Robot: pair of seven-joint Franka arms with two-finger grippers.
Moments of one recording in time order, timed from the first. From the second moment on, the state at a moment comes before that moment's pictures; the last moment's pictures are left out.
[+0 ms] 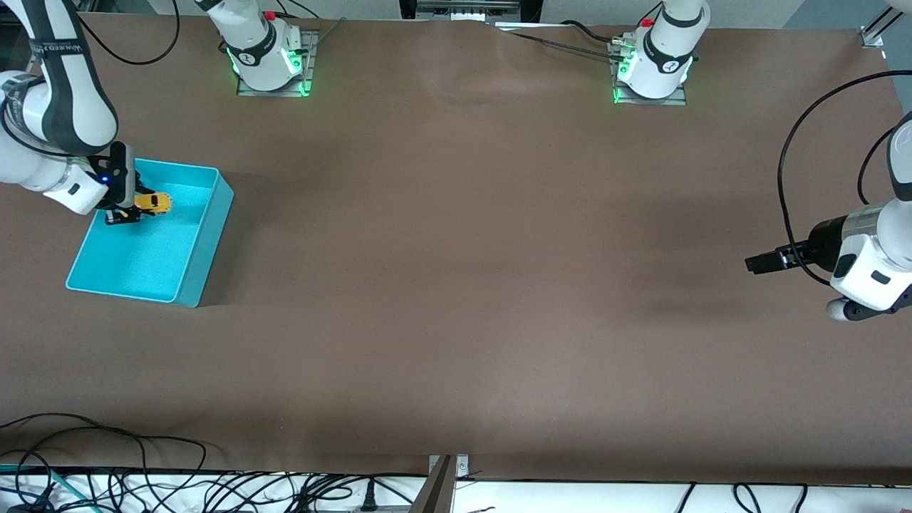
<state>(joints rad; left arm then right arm) 0.30 0.44 -0.35 -1.30 0.08 1.52 -0.34 -0.54 0.17 0.18 -2.29 0.02 2.28 -2.08</state>
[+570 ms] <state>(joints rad) 0.30 0.44 -0.35 -1.30 0.08 1.52 -0.34 -0.60 0.22 0.18 -2.39 0.02 2.42 -2.19</state>
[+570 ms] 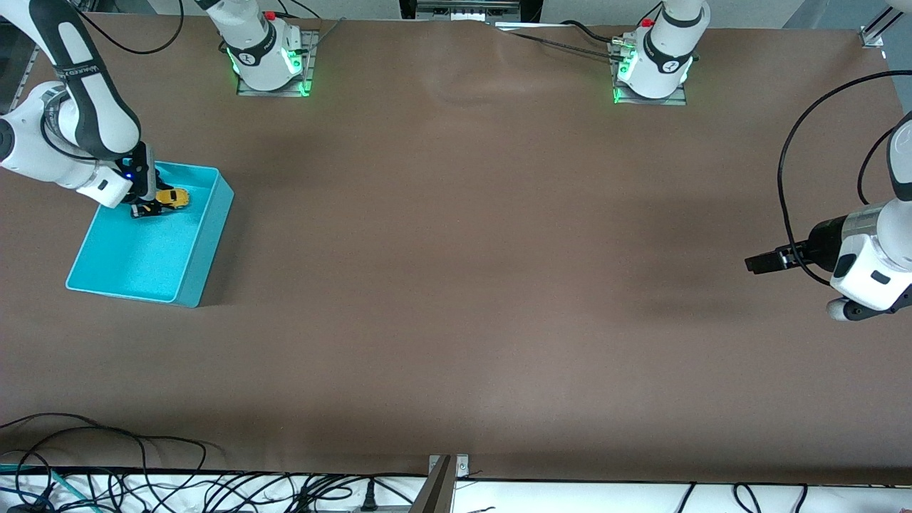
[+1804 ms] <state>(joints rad) 0.30 0.44 -0.35 -1.30 0.08 1.52 -0.34 -0.66 0.24 0.18 -2.38 0.07 2.42 -2.24</state>
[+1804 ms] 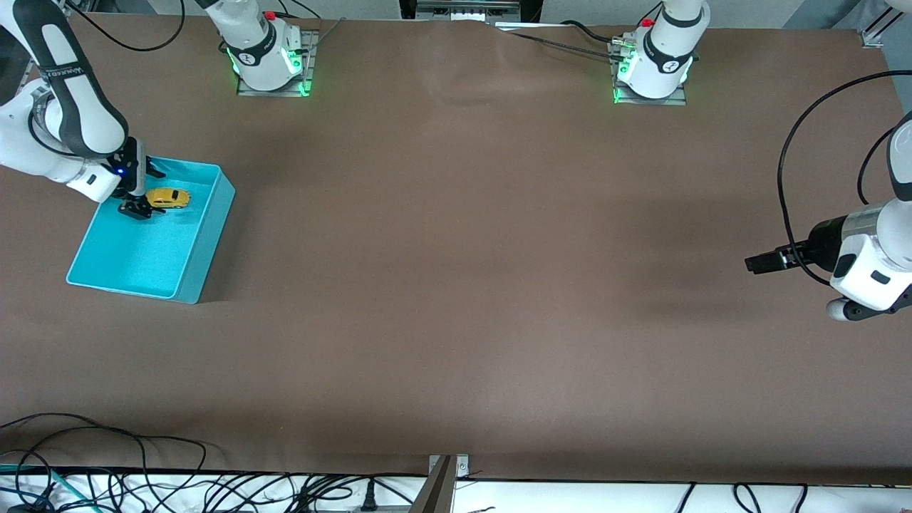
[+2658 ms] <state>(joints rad) 0.31 0.44 -0.35 -1.30 0.08 1.52 -0.34 -0.64 0.29 0.32 -2.16 0.07 2.23 -2.04</state>
